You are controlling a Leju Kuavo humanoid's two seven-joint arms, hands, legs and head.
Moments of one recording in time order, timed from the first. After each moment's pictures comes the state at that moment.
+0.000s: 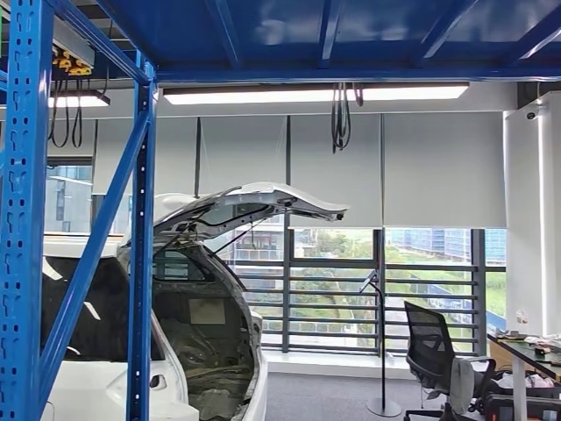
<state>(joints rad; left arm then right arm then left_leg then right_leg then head) -0.16 -0.24 1.16 -0.22 -0.72 -0.24 -0.29 -0.67 -0.33 0.49 -0.89 0.86 -0.10 -0.35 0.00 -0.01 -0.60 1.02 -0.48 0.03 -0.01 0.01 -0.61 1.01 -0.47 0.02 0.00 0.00</state>
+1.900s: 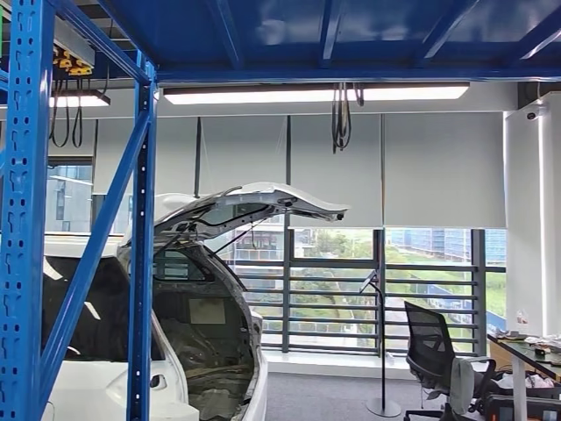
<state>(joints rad) -0.16 -0.24 1.12 -0.22 -0.74 -0.24 -0.27 -0.70 -0.15 0.48 -0.65 0.91 -0.22 -0.35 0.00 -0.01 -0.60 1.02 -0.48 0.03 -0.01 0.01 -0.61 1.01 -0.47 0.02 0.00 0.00</state>
